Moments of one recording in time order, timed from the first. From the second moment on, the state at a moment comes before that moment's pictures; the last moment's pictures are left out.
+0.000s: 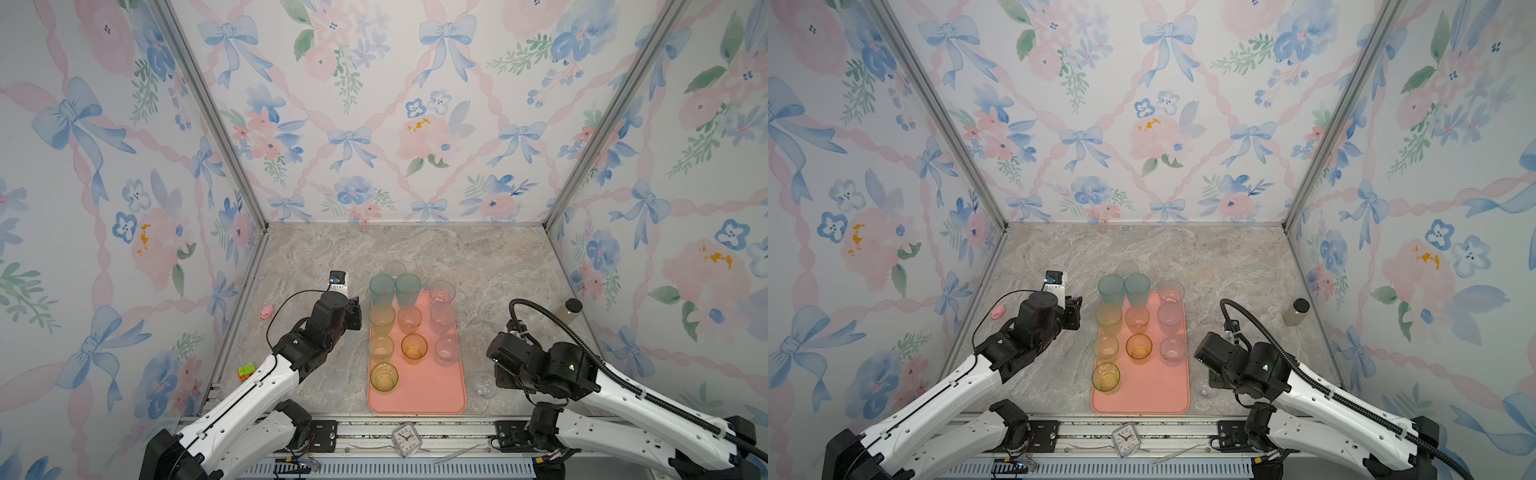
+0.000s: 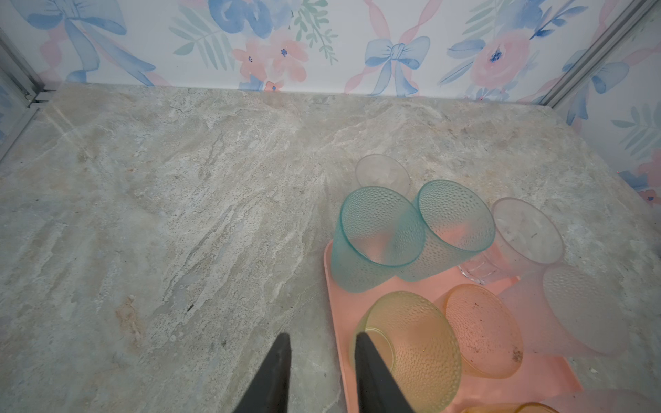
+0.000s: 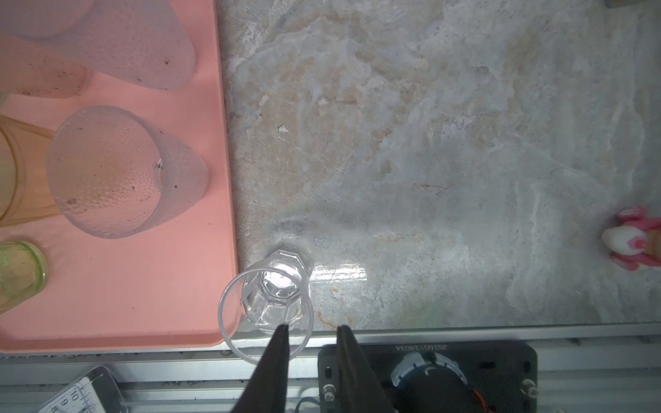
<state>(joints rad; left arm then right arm) -0.57 0.91 0.64 -0.26 -0.29 -0.34 1.02 0.83 0.82 -1.32 0.31 1.05</state>
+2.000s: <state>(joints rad) -0.55 0.92 0.62 -0.21 -0.24 -0.34 1.04 0.81 0.58 -1.14 0.19 1.17</state>
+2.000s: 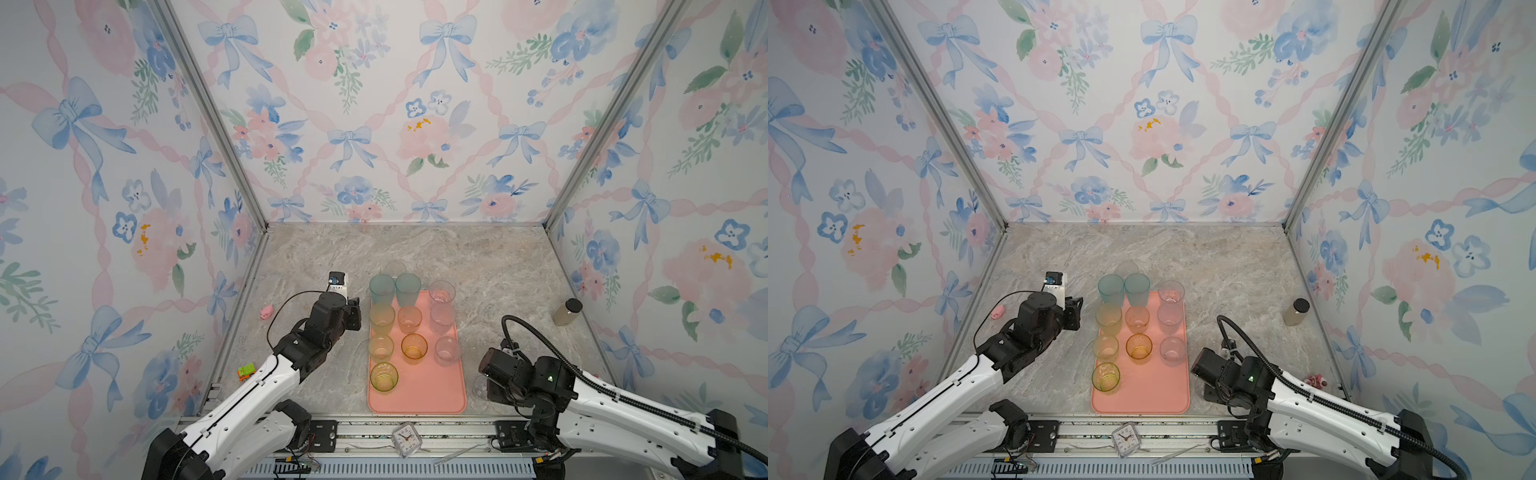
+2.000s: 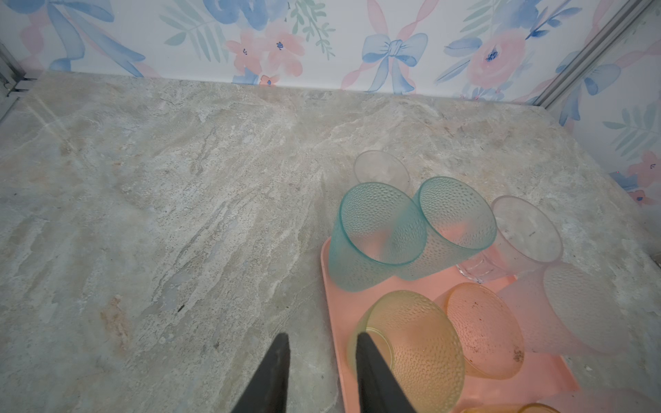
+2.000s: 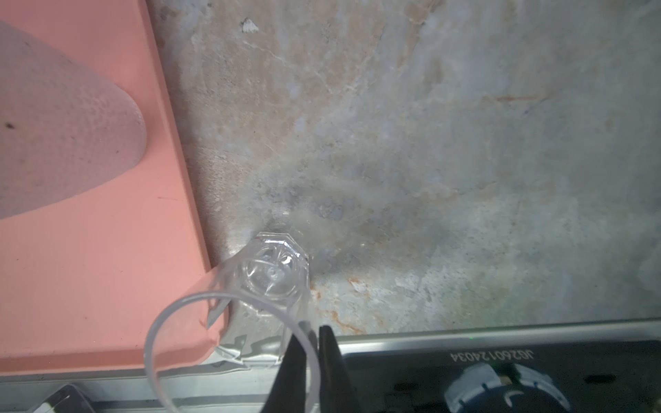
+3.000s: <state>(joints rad) -0.55 0.93 0.62 -0.21 -0.23 -0.34 1.18 1.11 0.85 -1.20 0.19 1.04</state>
